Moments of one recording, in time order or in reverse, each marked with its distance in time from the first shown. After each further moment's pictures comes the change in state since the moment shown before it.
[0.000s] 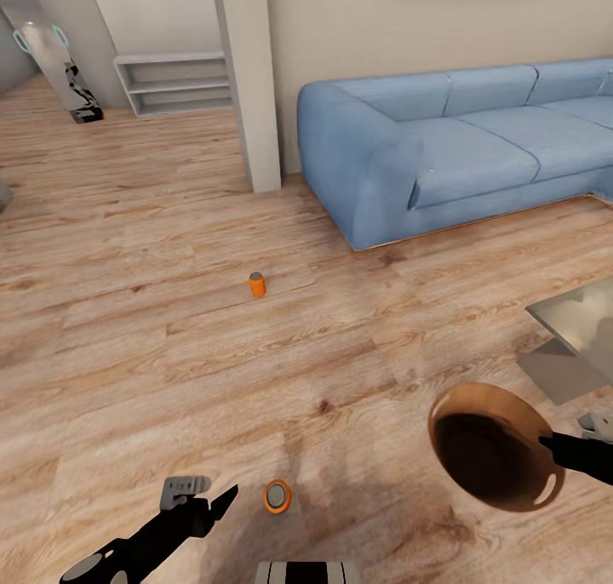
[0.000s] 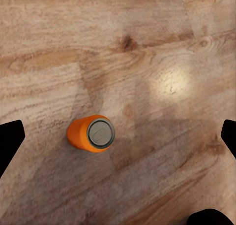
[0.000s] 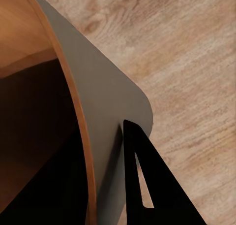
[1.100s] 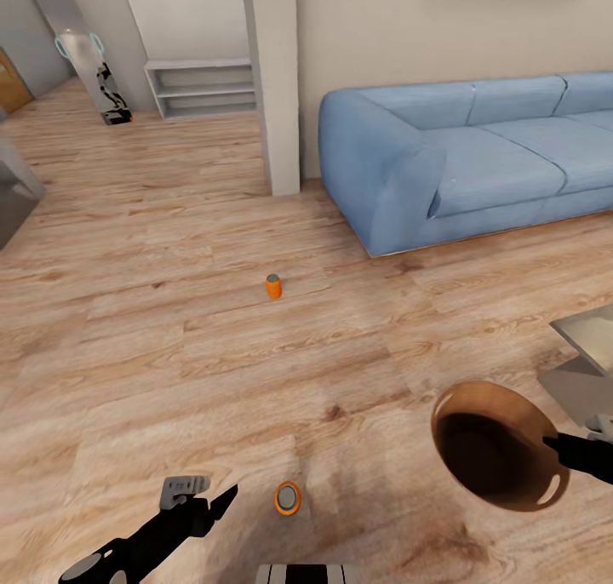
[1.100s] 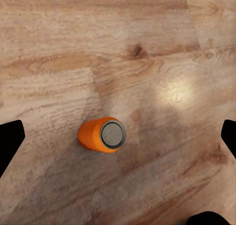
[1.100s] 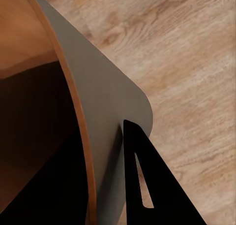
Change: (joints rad) left arm 0.000 0.002 0.001 -0.003 0.004 0.005 -0.003; right arm 0.000 -0.002 -0.028 -0.002 0.003 0.002 0.024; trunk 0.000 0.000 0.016
